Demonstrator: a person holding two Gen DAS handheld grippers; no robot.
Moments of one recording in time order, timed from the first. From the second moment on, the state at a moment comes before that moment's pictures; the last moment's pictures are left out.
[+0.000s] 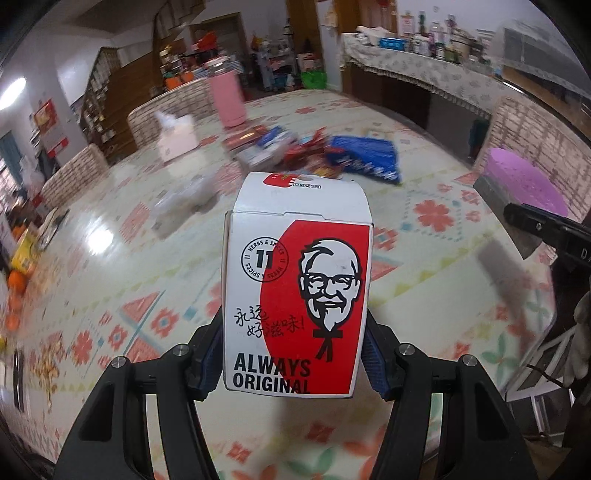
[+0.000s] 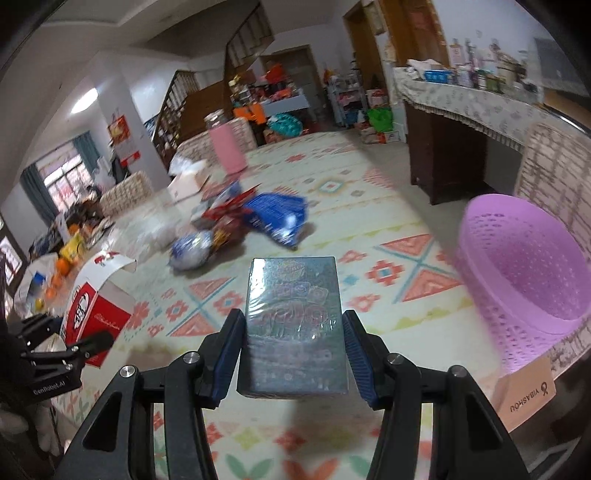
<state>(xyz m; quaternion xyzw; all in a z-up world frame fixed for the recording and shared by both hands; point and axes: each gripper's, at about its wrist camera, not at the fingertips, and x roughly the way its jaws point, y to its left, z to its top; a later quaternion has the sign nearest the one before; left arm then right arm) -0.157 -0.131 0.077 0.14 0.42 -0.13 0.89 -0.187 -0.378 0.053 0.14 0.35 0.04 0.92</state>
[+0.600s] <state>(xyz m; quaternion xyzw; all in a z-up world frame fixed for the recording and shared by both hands) -0.109 -0.343 0.126 0.13 0.40 -0.37 0.83 -0.208 -0.555 0.066 0.23 0.30 -0.10 0.92</state>
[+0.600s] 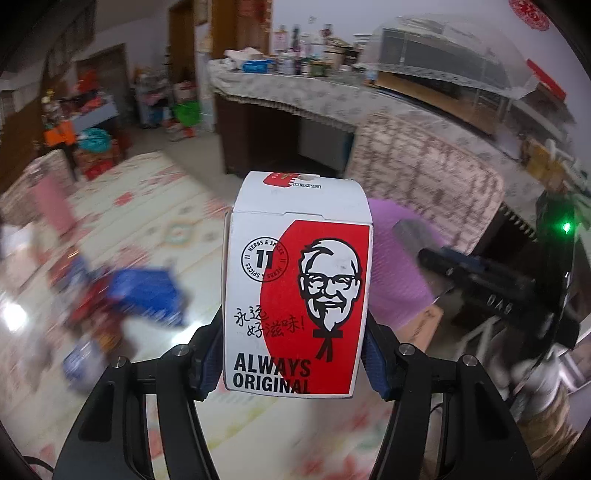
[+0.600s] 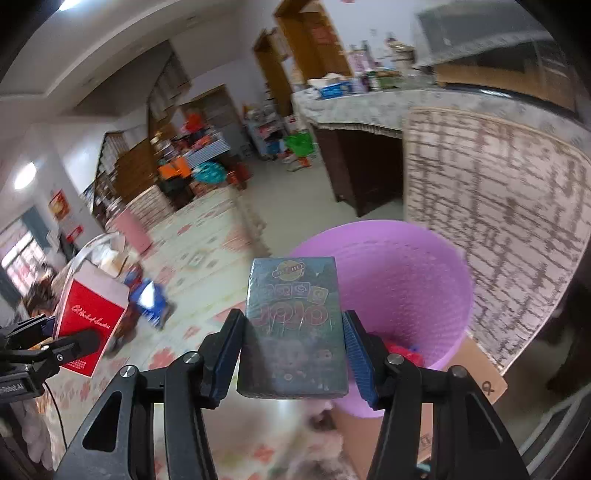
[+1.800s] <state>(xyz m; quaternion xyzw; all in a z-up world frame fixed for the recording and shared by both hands) -0.093 -0.340 0.151 0.09 0.39 -0.37 0.84 -0.284 -0.629 0.093 0.25 0.25 -0.18 0.92</state>
